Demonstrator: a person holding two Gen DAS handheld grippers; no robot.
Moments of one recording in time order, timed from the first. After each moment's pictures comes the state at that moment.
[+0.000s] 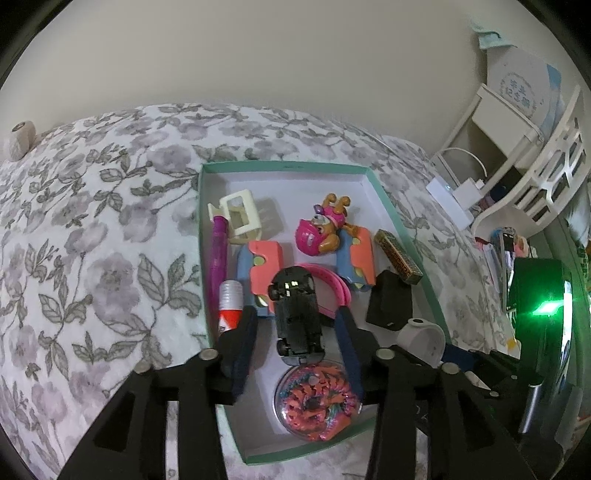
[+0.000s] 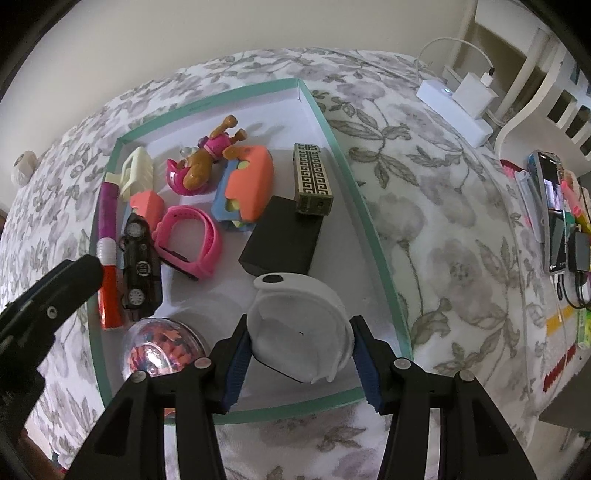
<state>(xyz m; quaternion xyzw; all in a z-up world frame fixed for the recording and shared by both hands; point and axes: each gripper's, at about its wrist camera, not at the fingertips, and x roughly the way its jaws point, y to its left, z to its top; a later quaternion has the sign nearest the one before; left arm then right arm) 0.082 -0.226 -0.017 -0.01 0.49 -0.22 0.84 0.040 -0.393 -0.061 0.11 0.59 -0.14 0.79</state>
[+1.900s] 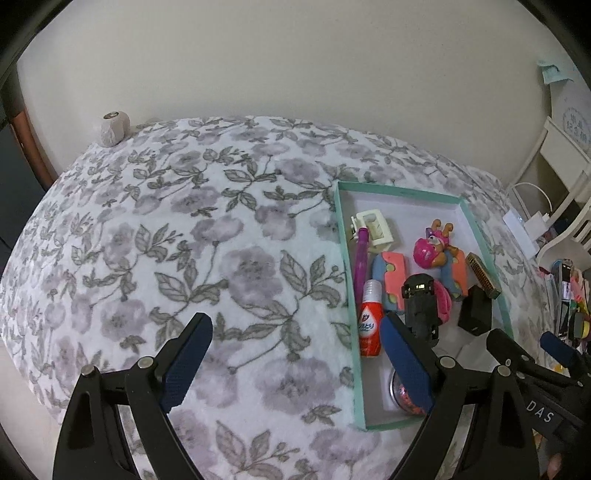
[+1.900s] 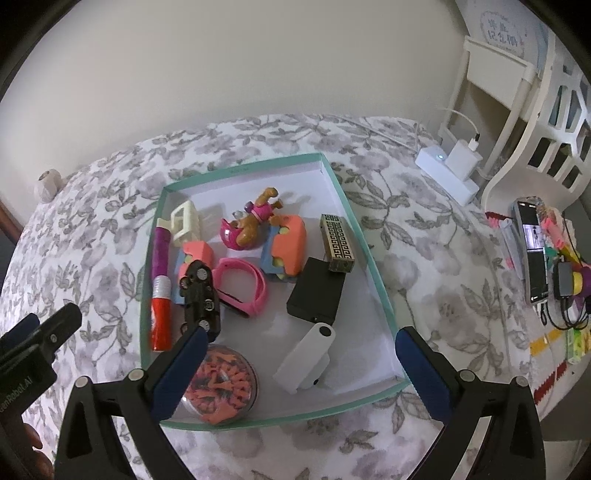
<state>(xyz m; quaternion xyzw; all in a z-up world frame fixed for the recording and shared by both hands) 0.067 -0.146 0.009 0.01 0.47 -0.07 0.88 0.027 -0.360 -0.005 0.08 0.50 -0.14 0.85</state>
